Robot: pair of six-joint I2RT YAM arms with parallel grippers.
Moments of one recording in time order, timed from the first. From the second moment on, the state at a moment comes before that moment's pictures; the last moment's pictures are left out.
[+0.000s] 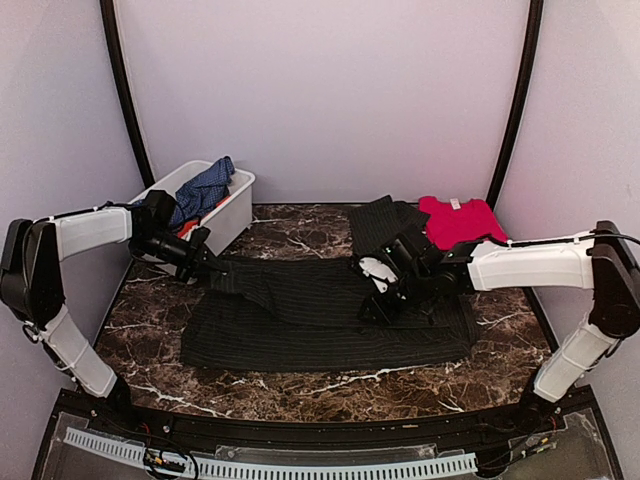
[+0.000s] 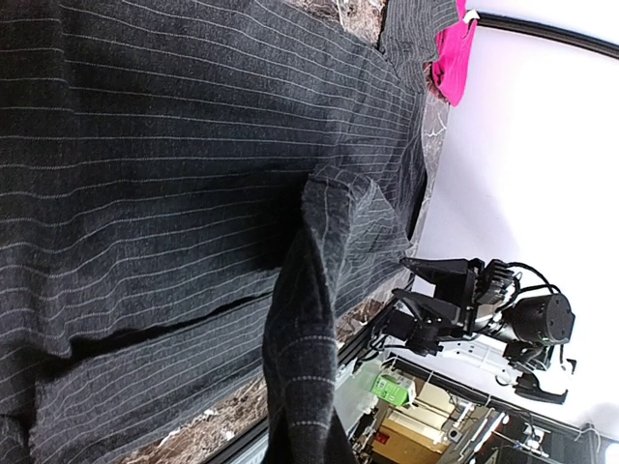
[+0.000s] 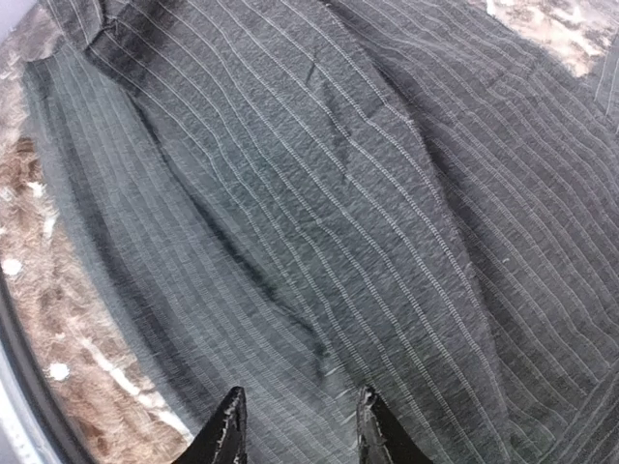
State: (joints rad) left arm -0.14 1.60 1.13 -0.73 0.90 -0.55; right arm 0.85 1.57 1.00 -0.38 -0.17 0.07
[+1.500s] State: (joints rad) left arm -0.15 1.67 1.16 -0.68 0.94 -0.62; right arm 0.96 1.80 1.20 -0.54 0.24 -0.02
